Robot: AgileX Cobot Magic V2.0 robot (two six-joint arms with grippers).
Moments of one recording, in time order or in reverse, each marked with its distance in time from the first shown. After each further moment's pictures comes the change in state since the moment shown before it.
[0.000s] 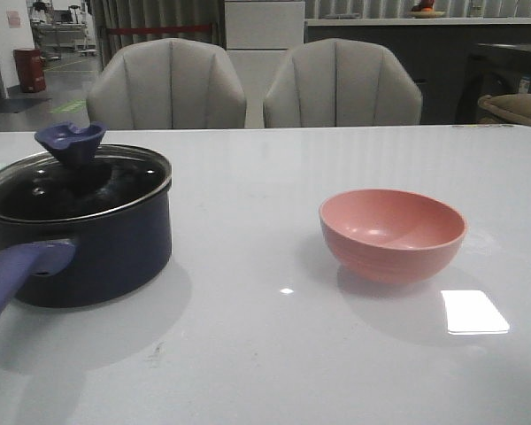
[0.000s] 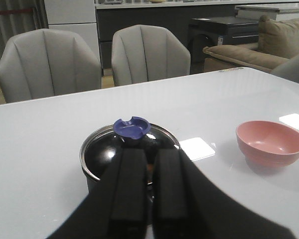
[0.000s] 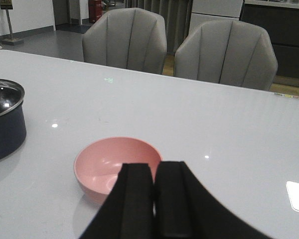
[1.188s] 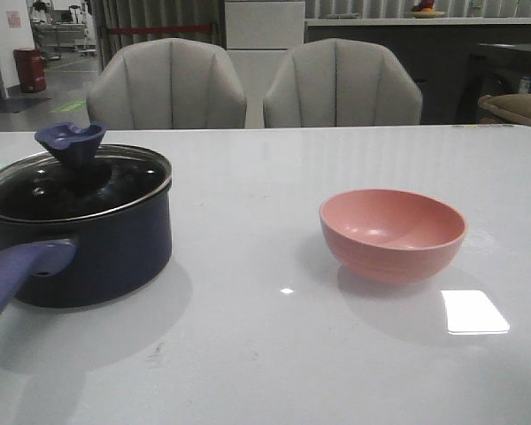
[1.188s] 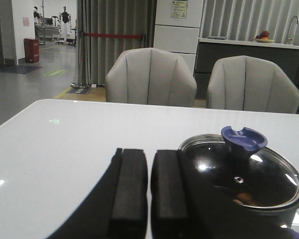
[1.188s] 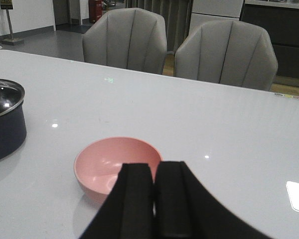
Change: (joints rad) left arm 0.289 -0.007 0.334 0.145 -0.457 -0.223; right arm 0.000 0.000 0.000 0.000 0.002 0.000
